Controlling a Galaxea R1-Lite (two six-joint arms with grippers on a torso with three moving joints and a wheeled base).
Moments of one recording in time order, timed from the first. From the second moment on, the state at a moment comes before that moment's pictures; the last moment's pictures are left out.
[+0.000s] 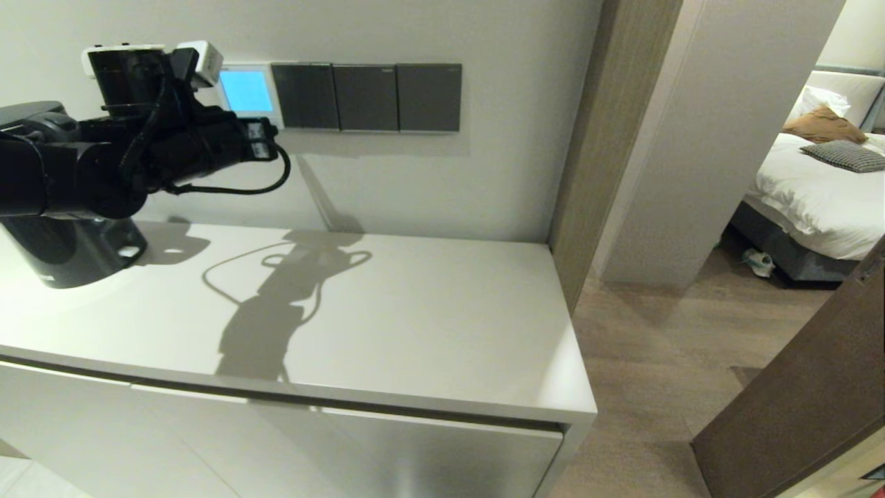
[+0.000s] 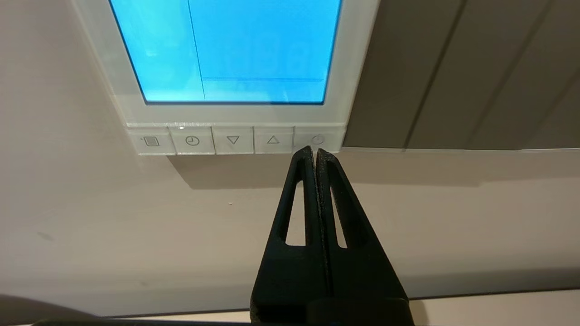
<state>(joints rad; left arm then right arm) -0.12 1.93 -1.57 -0.37 -0.13 -0.04 0.01 0.00 0.00 0.01 0.00 0.03</state>
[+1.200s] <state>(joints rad) -0.12 1.33 -1.18 -0.37 -0.12 -0.05 0.01 0.00 0.00 0.01 0.00 0.03</state>
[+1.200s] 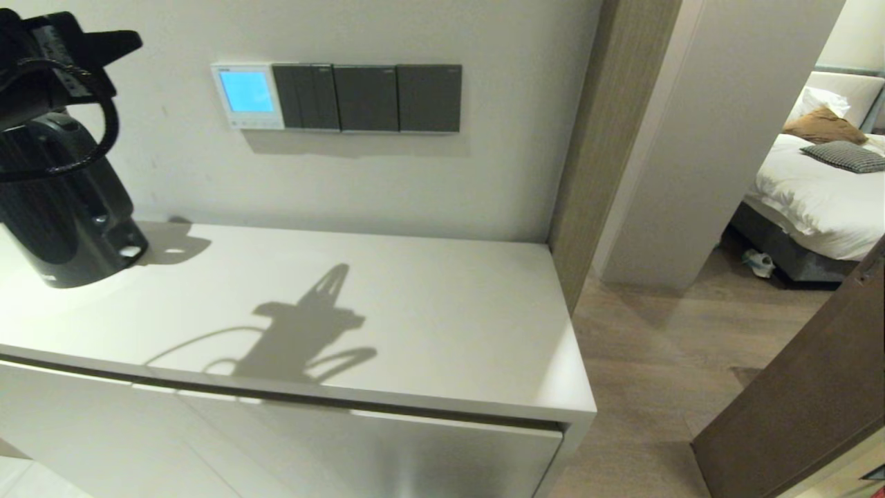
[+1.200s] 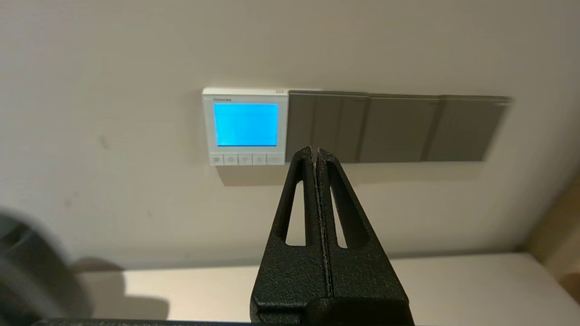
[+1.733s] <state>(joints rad) -0.12 0.92 -0.82 -0.37 -0.02 -0.02 0.01 0.00 0.00 0.01 0.00 0.03</state>
